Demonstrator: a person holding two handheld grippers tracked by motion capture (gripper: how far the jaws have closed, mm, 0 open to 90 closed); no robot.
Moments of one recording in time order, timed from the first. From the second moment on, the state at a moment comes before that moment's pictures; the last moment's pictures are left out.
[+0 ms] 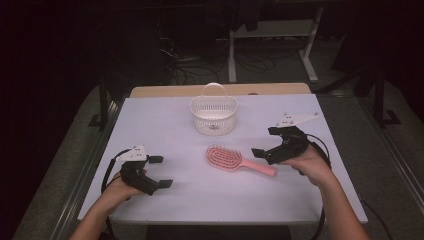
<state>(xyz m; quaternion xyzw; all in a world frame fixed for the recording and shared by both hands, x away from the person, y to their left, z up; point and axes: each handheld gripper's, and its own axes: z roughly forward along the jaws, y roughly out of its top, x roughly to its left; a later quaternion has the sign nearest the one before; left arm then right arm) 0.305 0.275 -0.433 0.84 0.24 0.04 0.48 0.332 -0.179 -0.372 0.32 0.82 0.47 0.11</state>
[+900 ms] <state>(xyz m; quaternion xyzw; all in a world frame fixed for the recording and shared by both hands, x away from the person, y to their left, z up) 0.304 0.275 -0.433 0.84 0.24 0.04 0.48 0.362 -0.166 -0.358 0.30 0.82 0.47 0.11</state>
